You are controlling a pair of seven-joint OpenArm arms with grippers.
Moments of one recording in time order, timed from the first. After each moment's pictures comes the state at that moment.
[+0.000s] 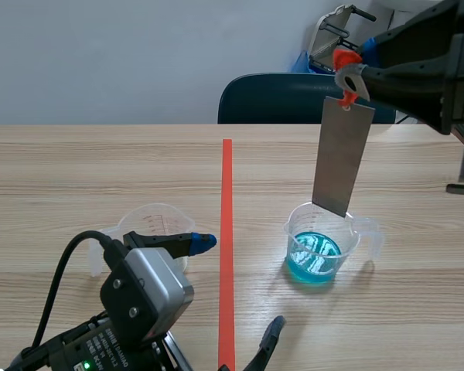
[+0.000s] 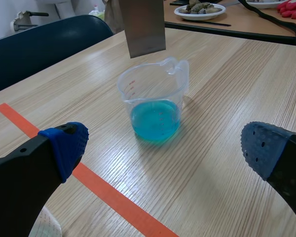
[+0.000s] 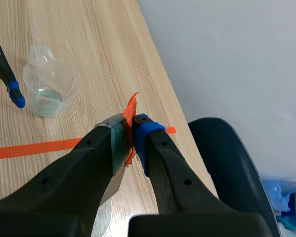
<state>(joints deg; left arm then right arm) 17.7 -29.7 41.7 92.0 -1.0 -2.8 -28.0 -9.8 51.9 2.4 117.3 14.3 45.4 6.9</state>
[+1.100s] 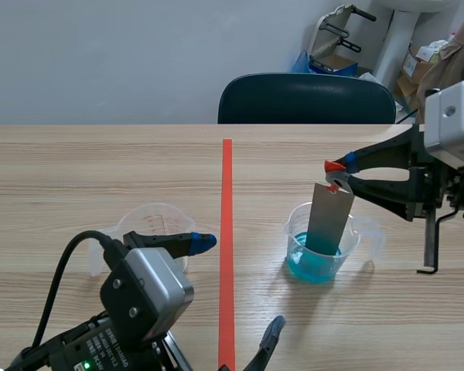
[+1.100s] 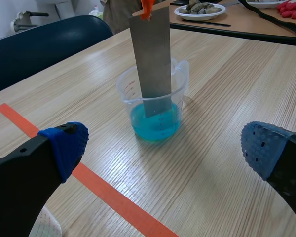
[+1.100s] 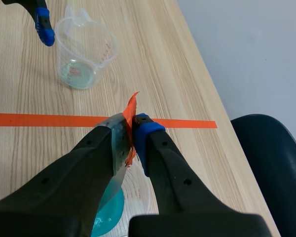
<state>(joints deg) 17.7 -29.7 41.7 92.0 -1.0 -2.8 -28.0 -2.5 43.7 -11.2 88.2 -20.9 45.3 45.9</state>
